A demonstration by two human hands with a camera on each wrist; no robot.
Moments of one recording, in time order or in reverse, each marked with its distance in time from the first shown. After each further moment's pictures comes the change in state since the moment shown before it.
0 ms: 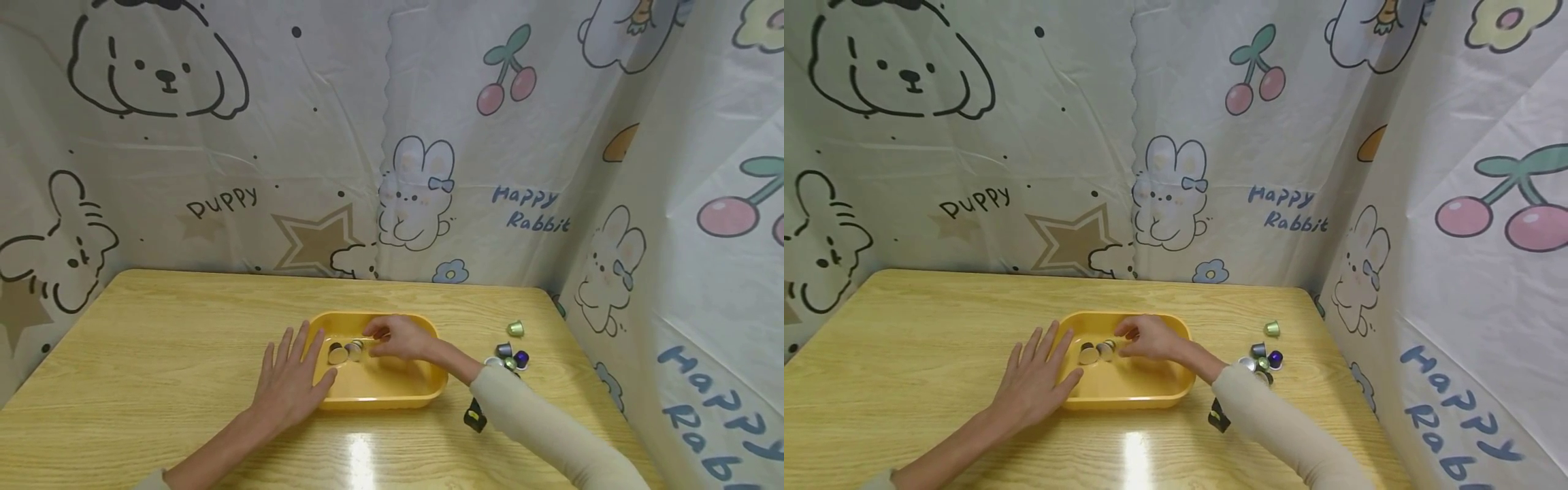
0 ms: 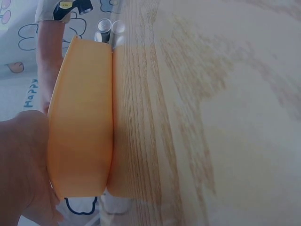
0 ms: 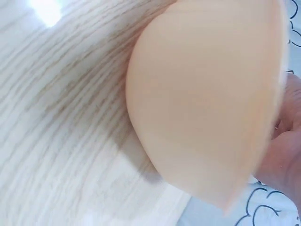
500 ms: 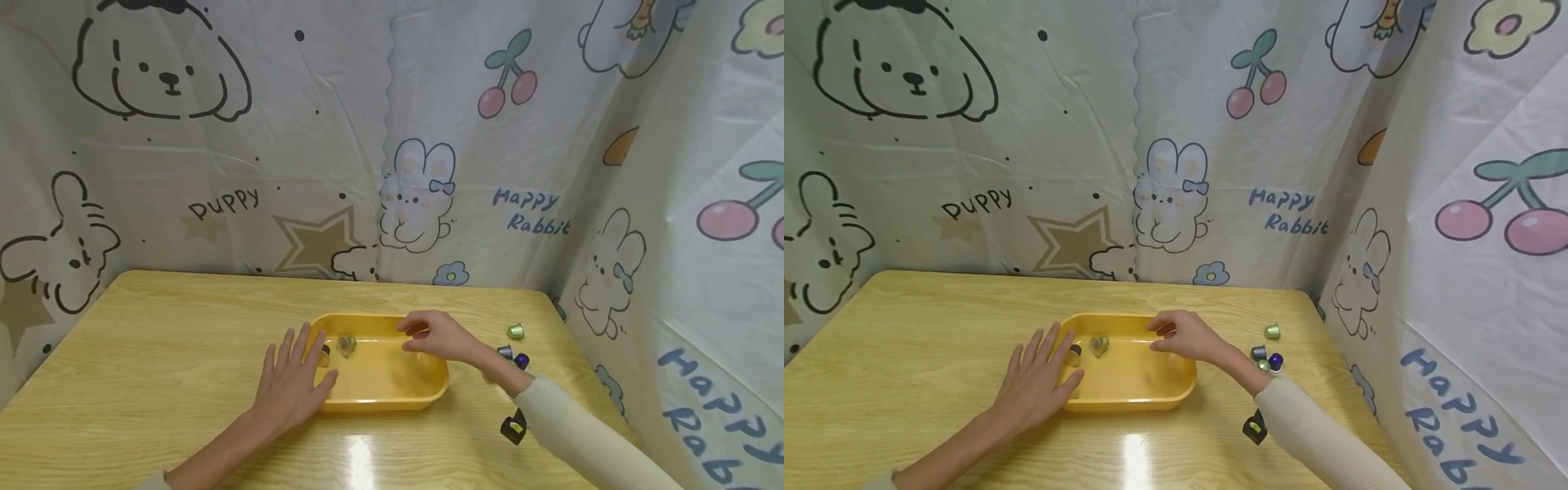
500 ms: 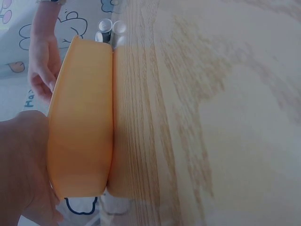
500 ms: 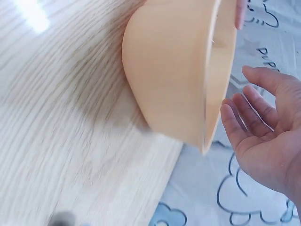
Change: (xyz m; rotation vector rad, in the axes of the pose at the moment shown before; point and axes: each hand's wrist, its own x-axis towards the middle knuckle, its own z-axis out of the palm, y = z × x) left_hand -0.001 -0.001 0.002 -0.024 0.023 0.012; right_hand -0.050 -0.001 -0.040 0.037 0.086 0.015
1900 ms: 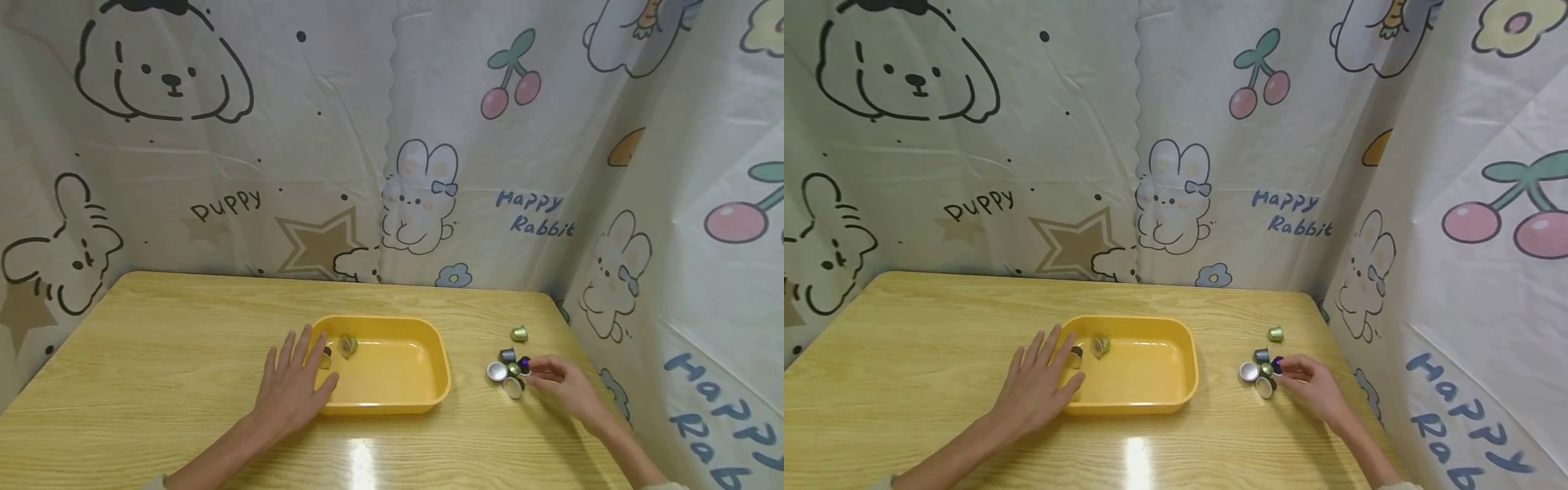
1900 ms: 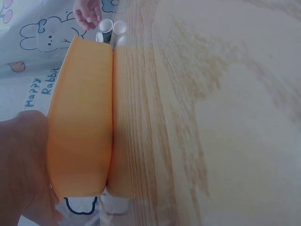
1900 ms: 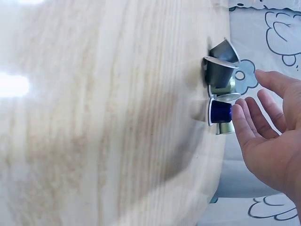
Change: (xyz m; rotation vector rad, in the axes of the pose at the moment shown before) left_hand -0.001 -0.001 0.001 -0.015 -0.005 -0.005; right_hand -0.174 0.106 -0.053 0.115 0.439 0.383
